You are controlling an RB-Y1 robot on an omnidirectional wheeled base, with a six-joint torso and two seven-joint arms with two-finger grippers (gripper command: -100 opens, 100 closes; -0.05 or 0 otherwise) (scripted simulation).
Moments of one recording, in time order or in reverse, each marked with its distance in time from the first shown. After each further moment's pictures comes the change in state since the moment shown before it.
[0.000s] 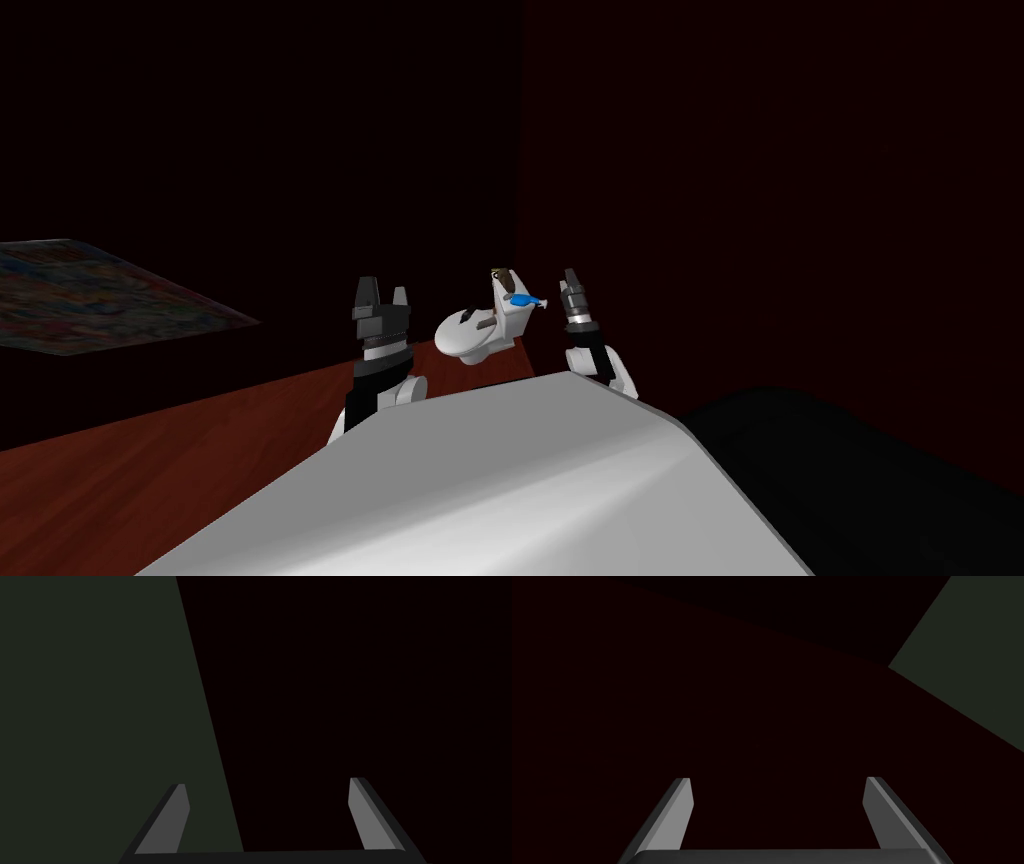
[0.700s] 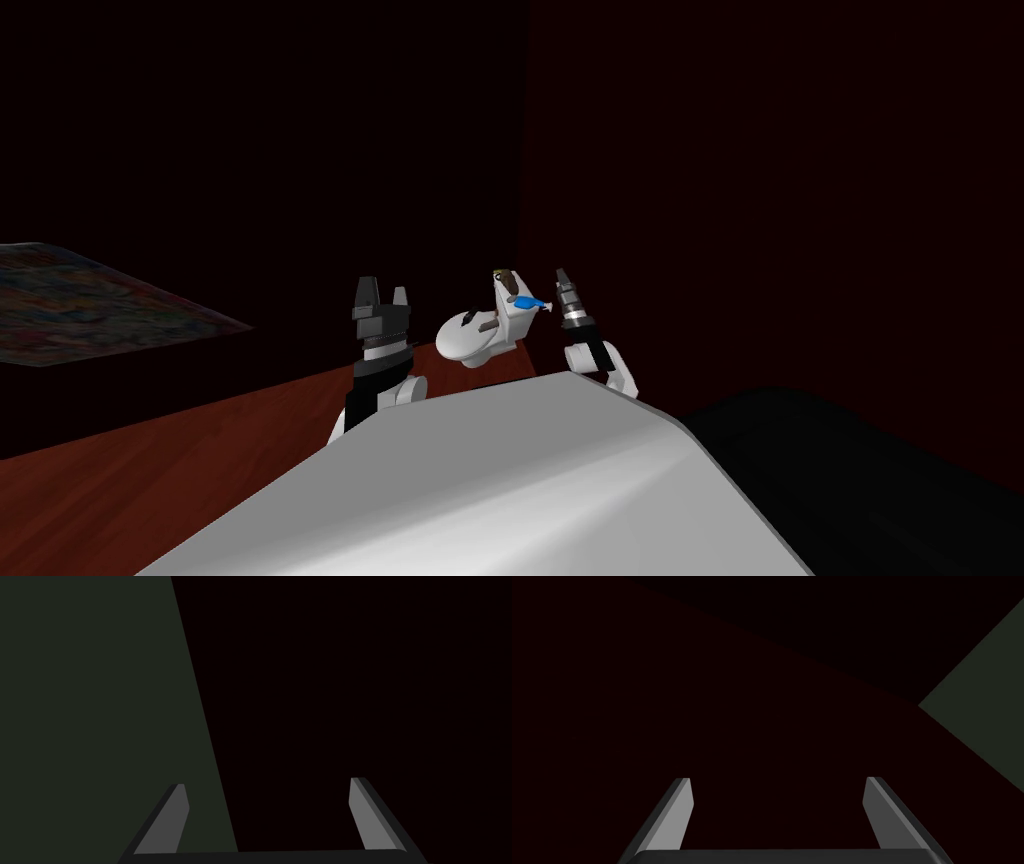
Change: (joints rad) left arm 0.000 0.000 0.000 0.000 0.000 0.000 0.000; right arm -0.028 -0.034 0.032 -0.045 -0.016 0.200 0.131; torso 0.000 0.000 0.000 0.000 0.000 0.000
